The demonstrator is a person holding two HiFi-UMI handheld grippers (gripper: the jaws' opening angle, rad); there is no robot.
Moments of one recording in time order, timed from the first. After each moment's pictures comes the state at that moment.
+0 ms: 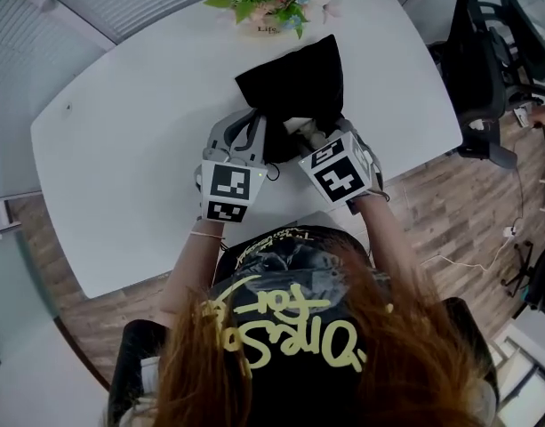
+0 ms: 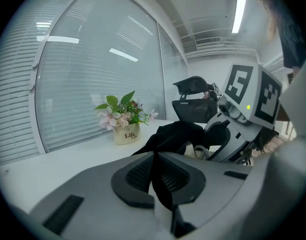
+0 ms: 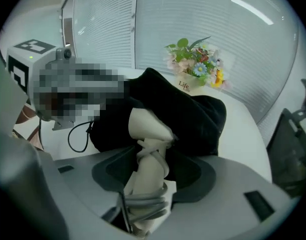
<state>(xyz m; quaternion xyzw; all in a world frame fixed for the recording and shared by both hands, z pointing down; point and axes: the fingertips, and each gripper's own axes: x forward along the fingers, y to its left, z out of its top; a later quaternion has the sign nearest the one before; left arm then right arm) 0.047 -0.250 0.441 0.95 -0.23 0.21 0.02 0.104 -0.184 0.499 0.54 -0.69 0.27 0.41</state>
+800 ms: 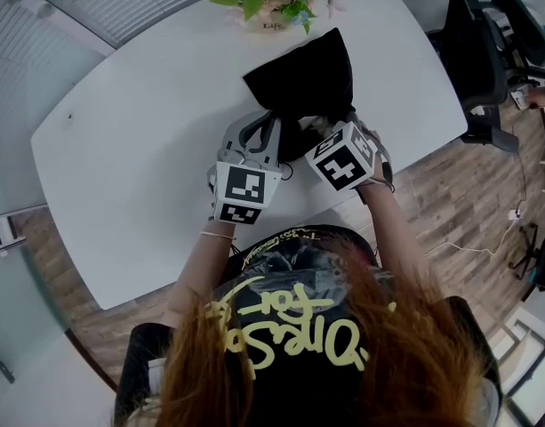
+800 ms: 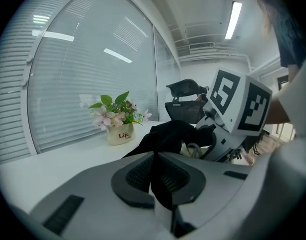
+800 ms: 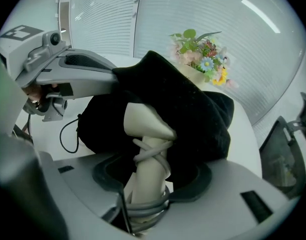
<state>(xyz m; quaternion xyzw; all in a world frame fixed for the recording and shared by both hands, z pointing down) 0.045 -0.242 0.447 0.96 -0.18 0.20 0.02 0.104 -0.190 0.515 0.54 -0.65 0.26 0.46</state>
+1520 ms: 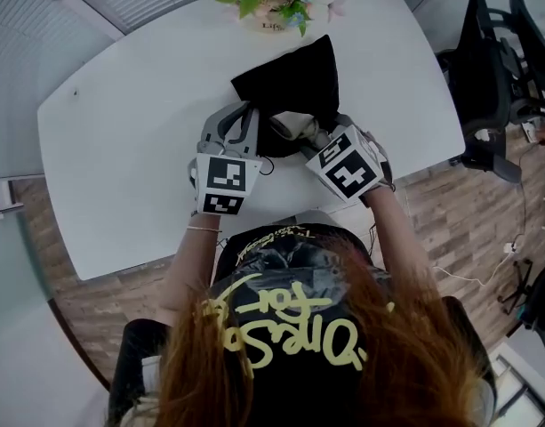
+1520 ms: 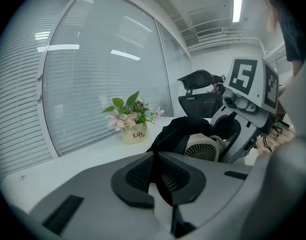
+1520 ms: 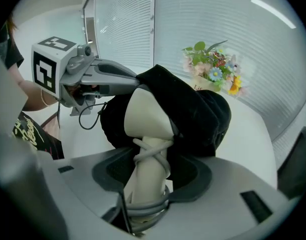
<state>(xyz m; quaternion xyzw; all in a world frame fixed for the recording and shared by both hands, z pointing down) 0.041 -0.255 0.439 0.93 -0.28 0.23 -0.01 0.103 -0.173 0.496 0.45 -0.75 0.24 0.42</state>
